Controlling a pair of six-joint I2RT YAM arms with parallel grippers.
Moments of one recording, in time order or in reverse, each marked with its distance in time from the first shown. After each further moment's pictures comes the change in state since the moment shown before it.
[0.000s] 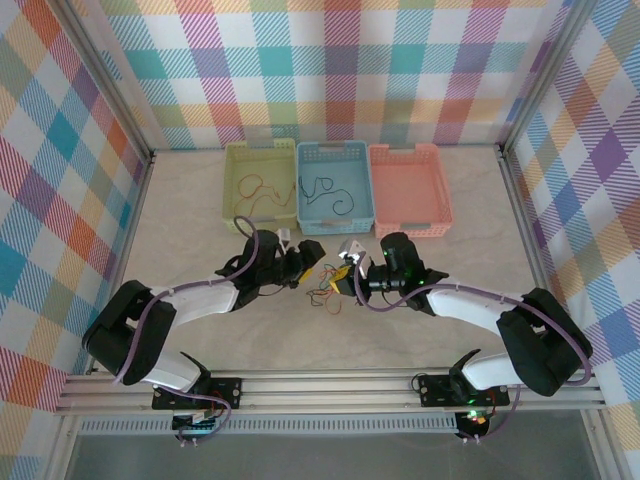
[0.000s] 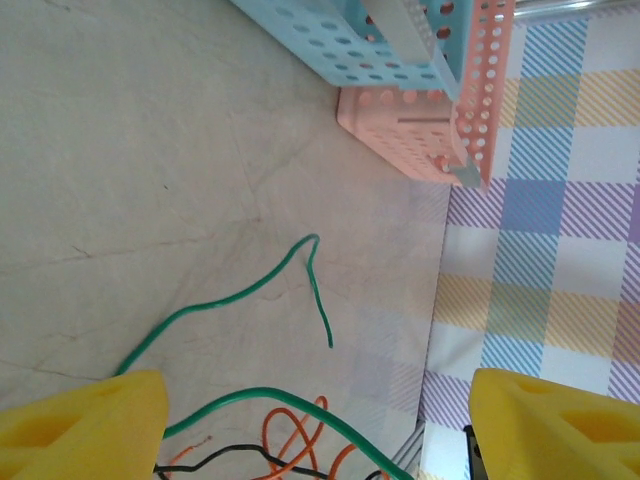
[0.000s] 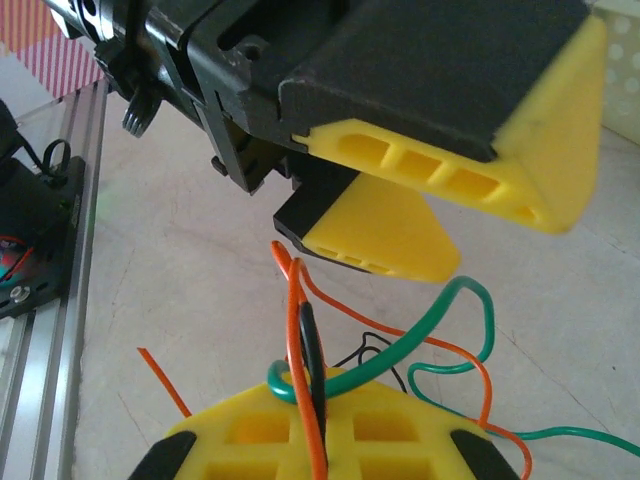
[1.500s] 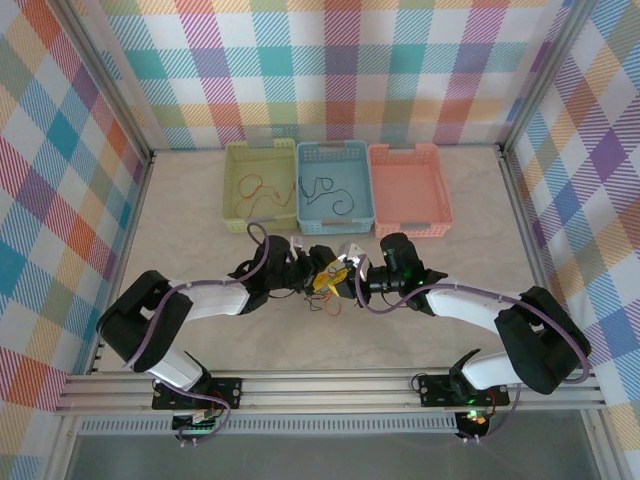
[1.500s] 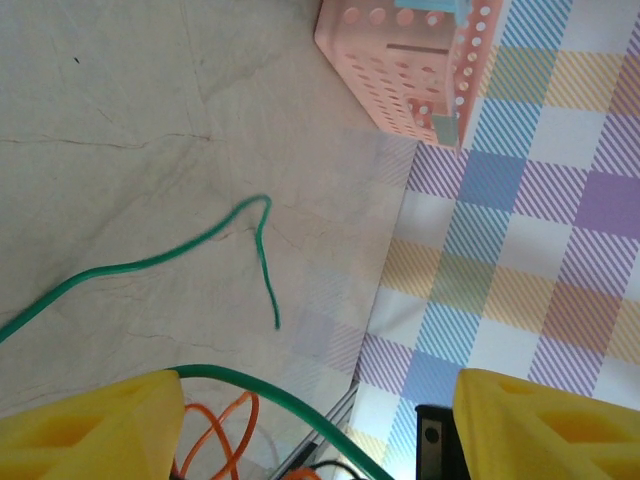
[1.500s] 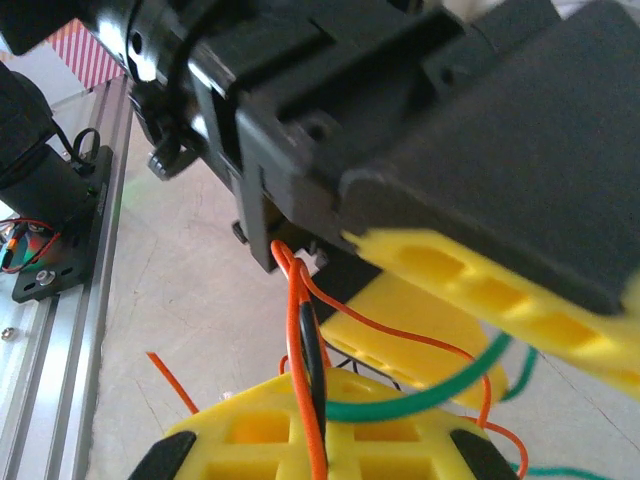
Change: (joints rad) left arm -0.071 0.105 -0.001 0.168 0.062 -0.214; right arm 0.000 0.012 -0.002 0.011 -0.049 -0.026
